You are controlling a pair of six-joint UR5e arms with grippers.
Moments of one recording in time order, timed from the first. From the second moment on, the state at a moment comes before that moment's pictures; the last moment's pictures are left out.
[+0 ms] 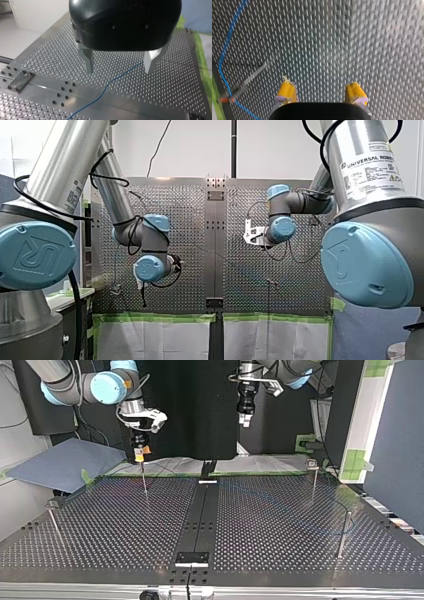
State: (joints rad) left arm -0.63 -1.90 -2.38 -2.06 -2.09 -1.84; right arm 2.06 -1.23 1.89 -0.48 1.63 1.62
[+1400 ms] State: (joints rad) left arm -0.55 -1.90 -2.39 -2.21 -2.14 -1.78; right arm 2.20 -1.21 1.99 -0.67 1.61 1.70
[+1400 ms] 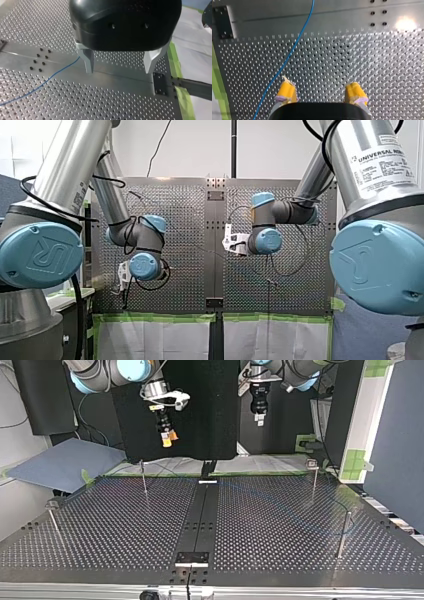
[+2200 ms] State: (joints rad) left arm -0.56 -1.90 -2.39 -2.06 -2.10 -1.77; right arm 2.20 -1.14 2.01 -0.74 1.55 1.66
